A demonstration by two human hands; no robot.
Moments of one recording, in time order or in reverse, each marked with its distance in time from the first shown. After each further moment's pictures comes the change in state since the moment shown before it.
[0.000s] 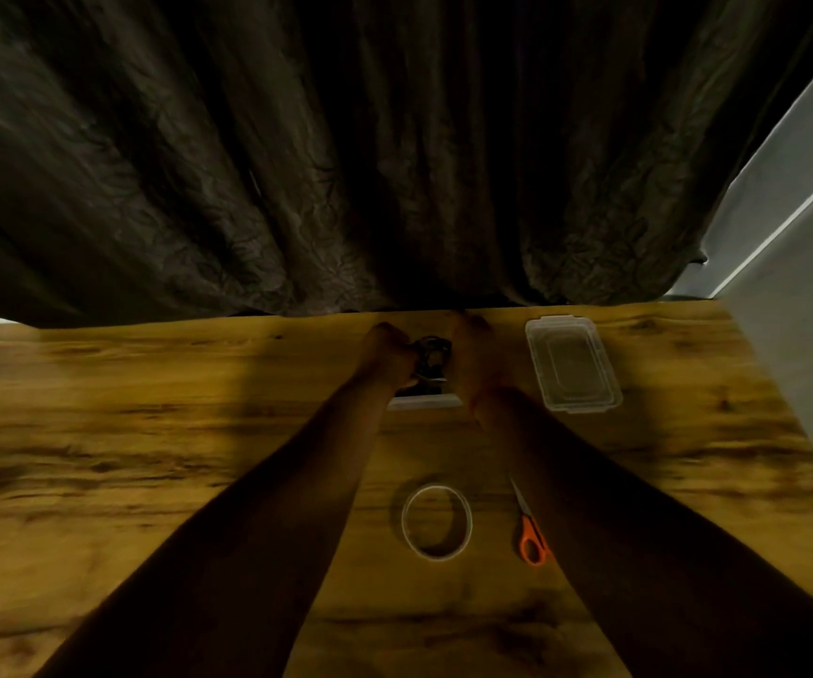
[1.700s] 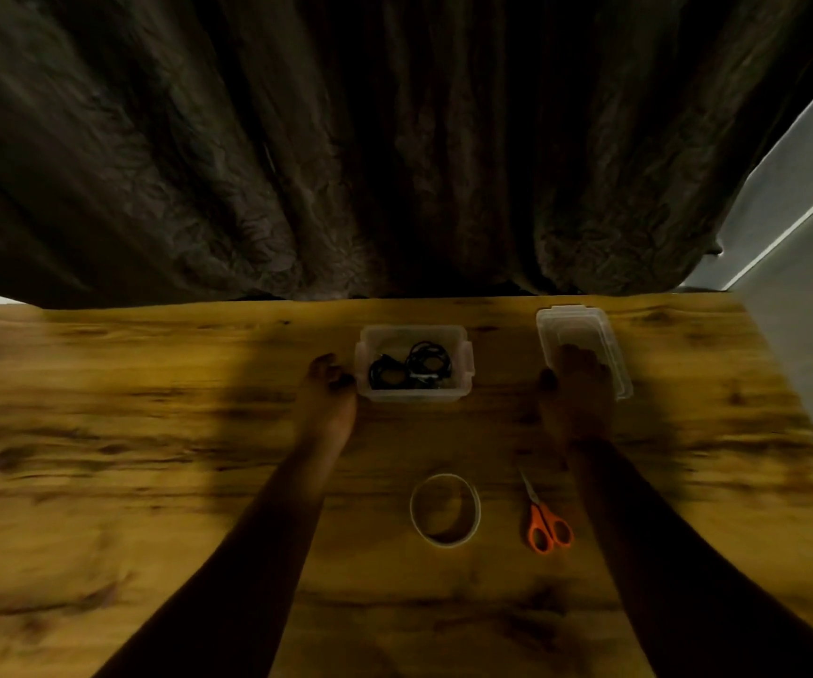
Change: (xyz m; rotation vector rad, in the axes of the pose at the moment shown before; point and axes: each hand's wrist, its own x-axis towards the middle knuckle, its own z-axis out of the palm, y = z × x) left_hand -0.039 -0.081 -0.056 -0.032 0.285 0.037; right_hand -0.057 0.099 -0.021 -0.220 0.211 0.224
